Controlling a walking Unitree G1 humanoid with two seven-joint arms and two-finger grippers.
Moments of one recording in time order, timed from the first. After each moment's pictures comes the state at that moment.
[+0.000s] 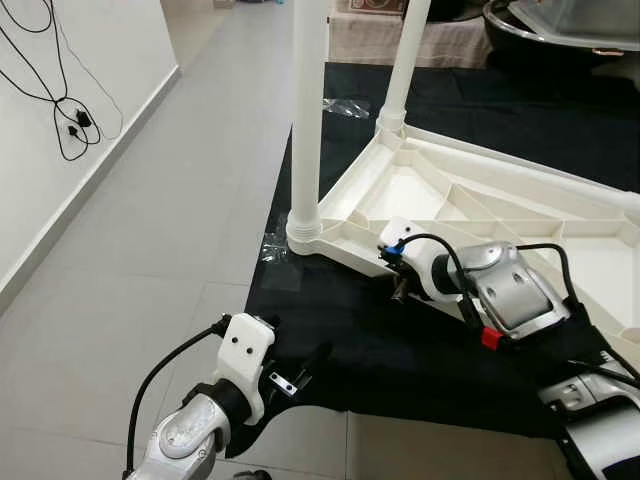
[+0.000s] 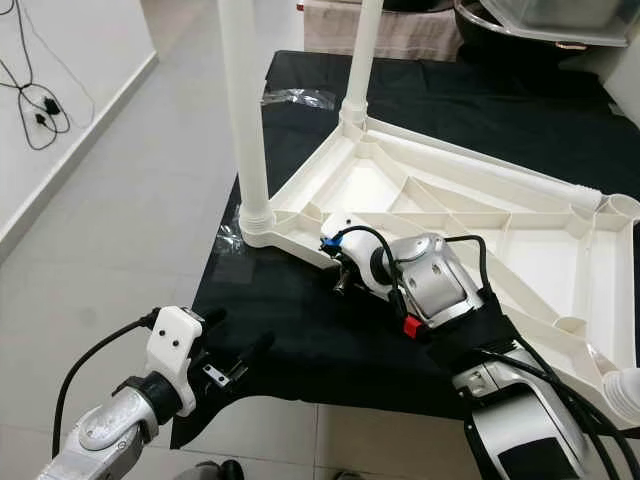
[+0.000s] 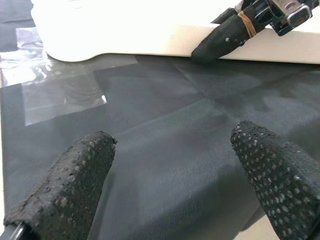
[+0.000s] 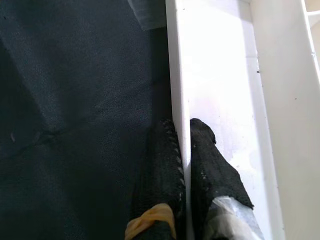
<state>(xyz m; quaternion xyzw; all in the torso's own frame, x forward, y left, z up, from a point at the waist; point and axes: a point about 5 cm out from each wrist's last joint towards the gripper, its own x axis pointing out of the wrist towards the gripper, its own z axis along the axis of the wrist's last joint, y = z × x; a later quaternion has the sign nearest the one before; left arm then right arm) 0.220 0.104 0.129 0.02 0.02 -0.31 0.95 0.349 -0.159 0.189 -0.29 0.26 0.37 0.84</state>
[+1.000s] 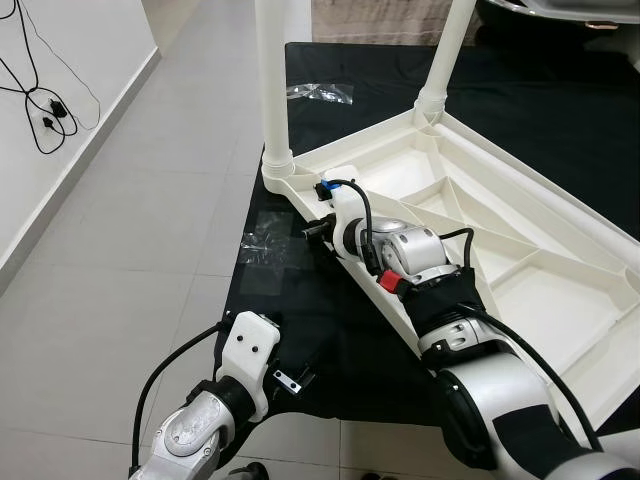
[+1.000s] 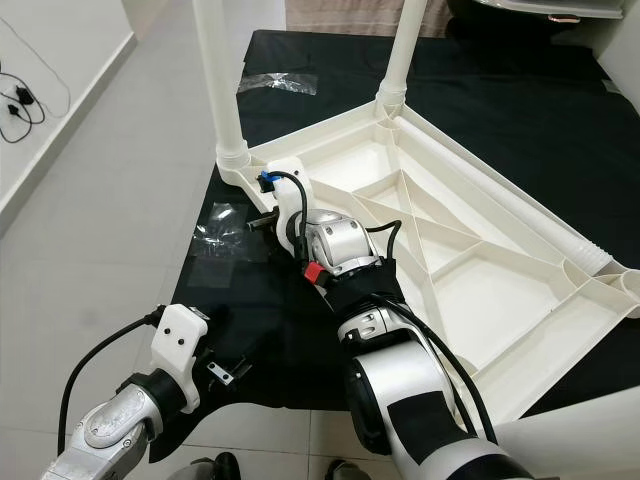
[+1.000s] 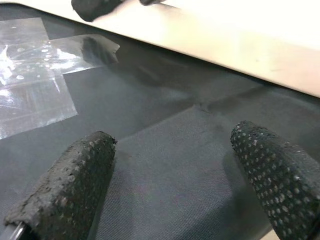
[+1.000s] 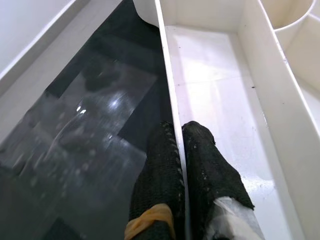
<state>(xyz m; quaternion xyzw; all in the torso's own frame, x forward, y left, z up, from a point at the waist) 0.221 0.102 0.131 0.03 0.01 -0.30 0.95 0.394 -0.062 0.211 -0.04 0.20 0.20 0.96</state>
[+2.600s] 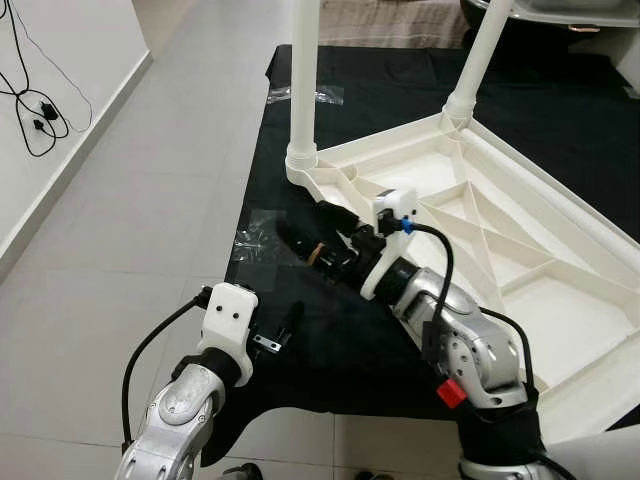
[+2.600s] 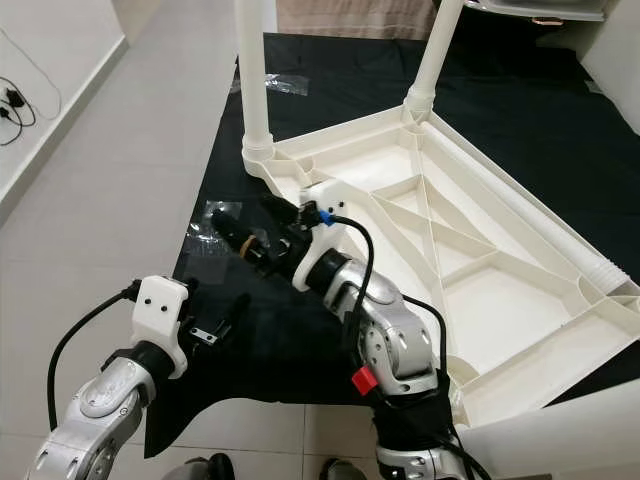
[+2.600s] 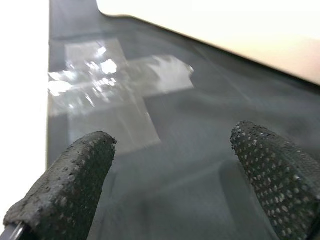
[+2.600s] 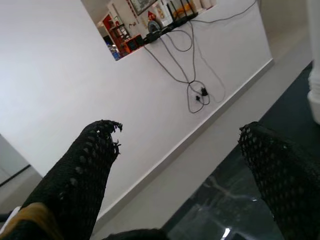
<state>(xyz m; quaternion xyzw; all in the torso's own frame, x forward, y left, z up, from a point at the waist) 0.252 0.121 0.147 0.05 -0.01 -0.19 0.98 0.301 -0.067 0.220 0.17 -0.05 0.42 0.89</state>
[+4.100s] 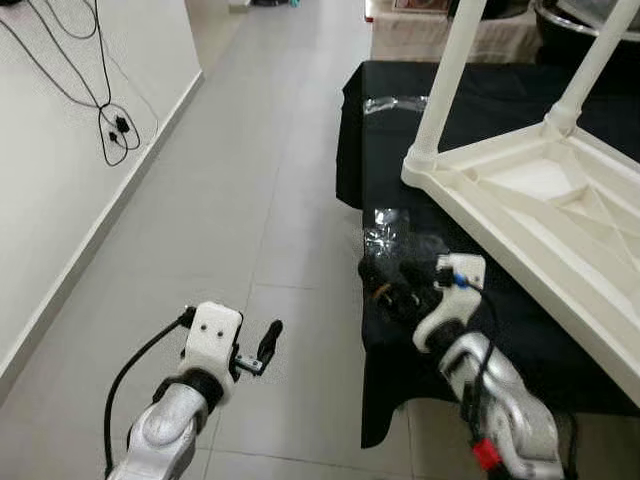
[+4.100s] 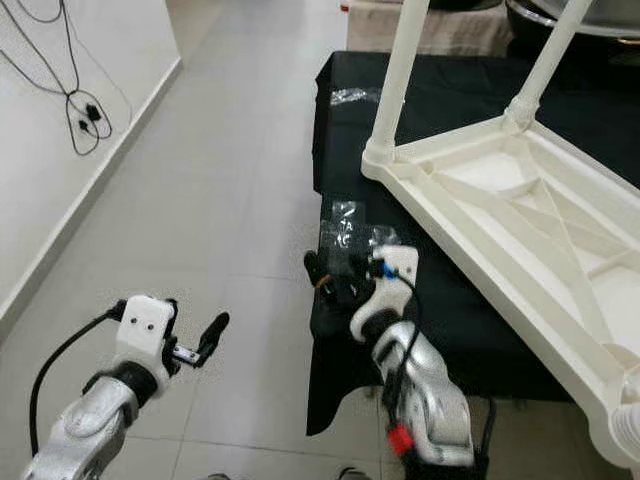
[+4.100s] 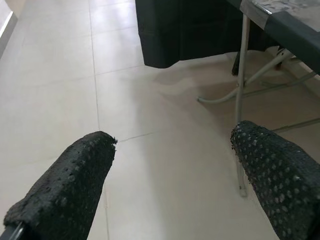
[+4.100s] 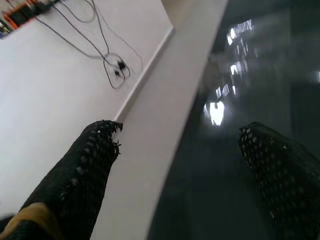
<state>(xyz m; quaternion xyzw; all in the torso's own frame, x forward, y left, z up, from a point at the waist) 0.229 0.145 0.119 0.05 0.04 -0.13 0.99 0.266 -0.149 0.125 0.18 0.05 0.17 0.97</state>
